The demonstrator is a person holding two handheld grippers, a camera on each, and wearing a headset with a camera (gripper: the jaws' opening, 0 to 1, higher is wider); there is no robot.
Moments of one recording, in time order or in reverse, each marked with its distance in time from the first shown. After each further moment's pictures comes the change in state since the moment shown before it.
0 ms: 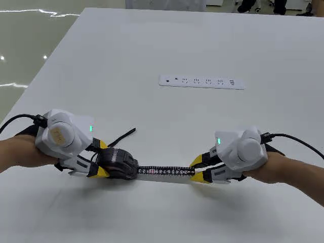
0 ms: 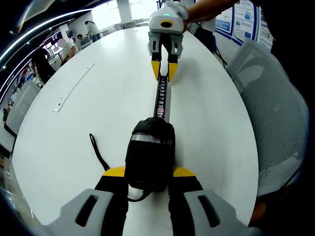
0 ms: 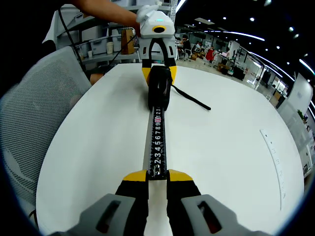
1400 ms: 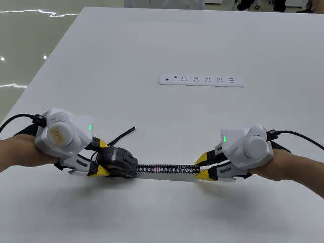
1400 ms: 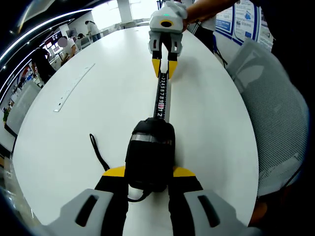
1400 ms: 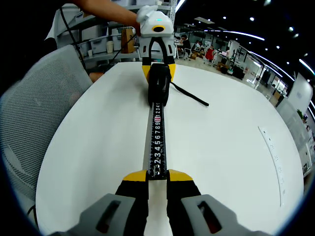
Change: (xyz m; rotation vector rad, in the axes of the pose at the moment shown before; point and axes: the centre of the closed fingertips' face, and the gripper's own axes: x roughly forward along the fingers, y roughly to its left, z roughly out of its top) left arm -0.001 -0.001 0.002 -0.001 0.003 0.005; right arm -0.010 0.001 -0.009 0.001 0.009 -0.002
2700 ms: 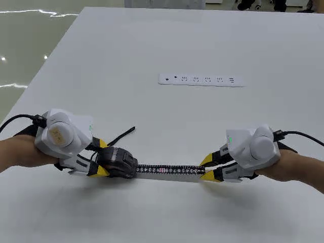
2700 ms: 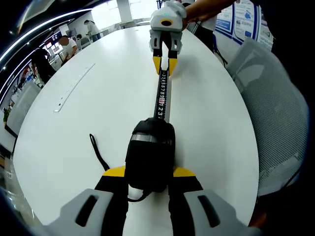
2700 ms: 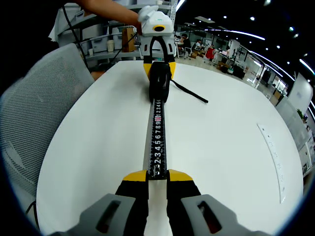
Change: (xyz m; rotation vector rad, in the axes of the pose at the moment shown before) left arm 0.001 0.001 -0.002 0.002 0.004 0.004; right arm -0.008 0.000 -0.010 -0.002 0.009 0.002
